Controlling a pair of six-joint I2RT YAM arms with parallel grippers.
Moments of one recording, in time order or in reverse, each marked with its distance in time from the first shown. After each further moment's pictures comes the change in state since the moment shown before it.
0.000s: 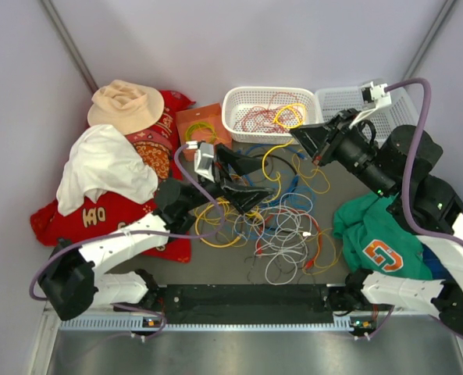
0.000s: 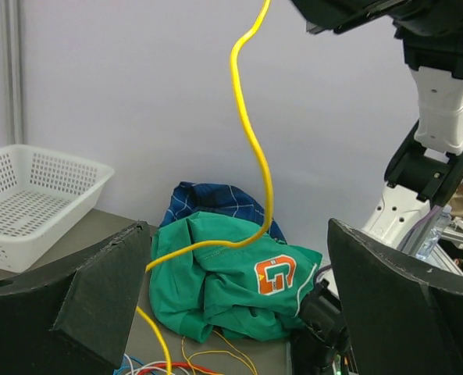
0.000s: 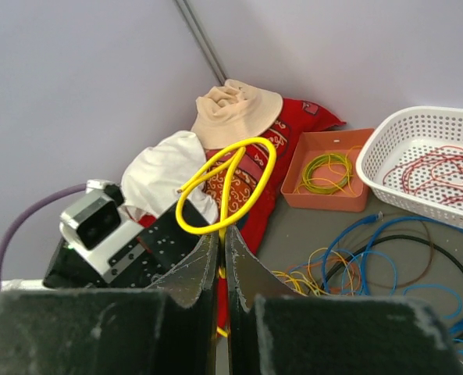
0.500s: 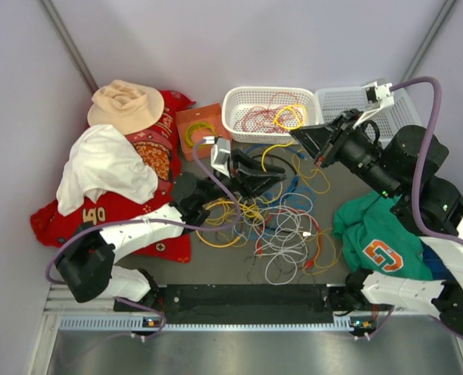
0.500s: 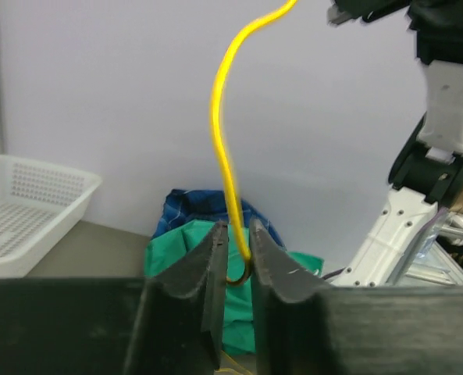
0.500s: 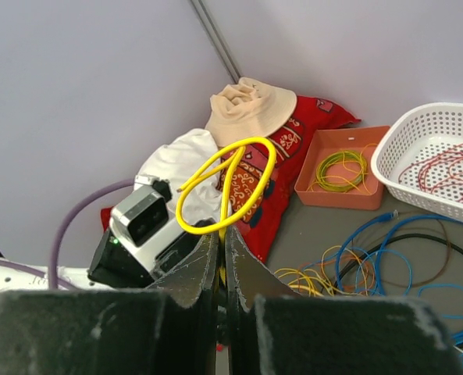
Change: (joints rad) left arm -0.035 0.174 0.079 0.096 0.008 -0.002; right arm 0.000 -0.002 0.023 -0.020 -0.035 0.032
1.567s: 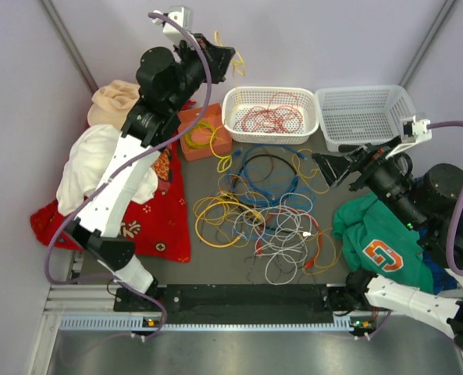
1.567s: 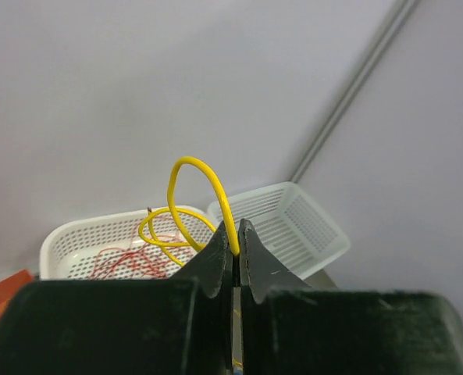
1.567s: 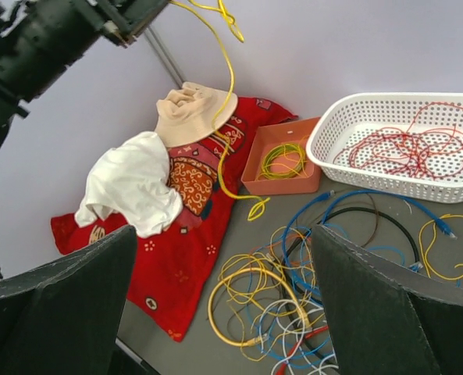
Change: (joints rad) left arm 0.298 0.244 1.205 -1.290 -0.459 0.155; right arm 0.000 -0.240 -0.194 -0.052 0.155 -0.037
